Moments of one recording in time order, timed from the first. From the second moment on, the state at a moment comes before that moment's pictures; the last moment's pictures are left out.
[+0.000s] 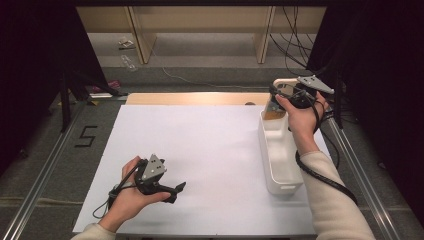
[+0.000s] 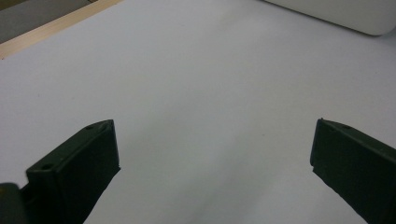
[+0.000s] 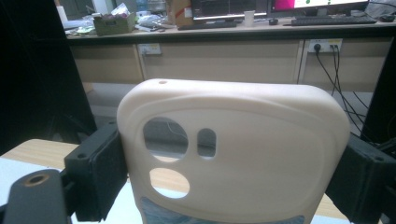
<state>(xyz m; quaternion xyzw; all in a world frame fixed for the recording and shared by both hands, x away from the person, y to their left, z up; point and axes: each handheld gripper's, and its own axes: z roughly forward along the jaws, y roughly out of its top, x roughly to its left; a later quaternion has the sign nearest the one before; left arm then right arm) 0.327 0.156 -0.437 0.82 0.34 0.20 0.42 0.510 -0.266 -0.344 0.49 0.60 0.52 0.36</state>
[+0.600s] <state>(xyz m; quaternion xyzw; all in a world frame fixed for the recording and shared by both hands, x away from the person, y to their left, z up) 0.327 0.156 -0.436 0.82 0.34 0.20 0.42 0.520 -0.265 -0.349 0.50 0.61 0.51 0.36</state>
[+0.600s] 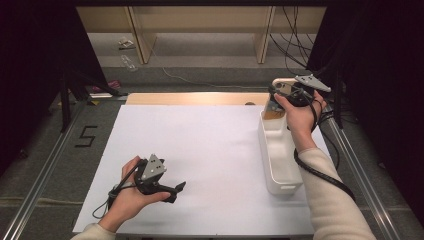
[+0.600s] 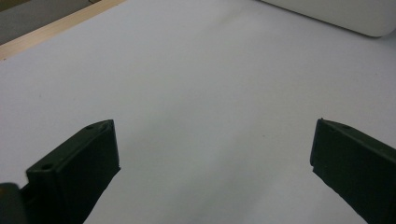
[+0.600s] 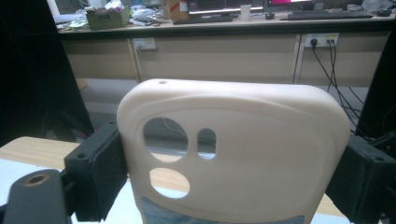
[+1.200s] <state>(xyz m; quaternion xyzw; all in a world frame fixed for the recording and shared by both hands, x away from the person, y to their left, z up) 0.327 0.156 -0.436 0.82 0.34 0.20 0.42 0.529 -0.264 -0.359 0.51 0.61 0.49 0.35</state>
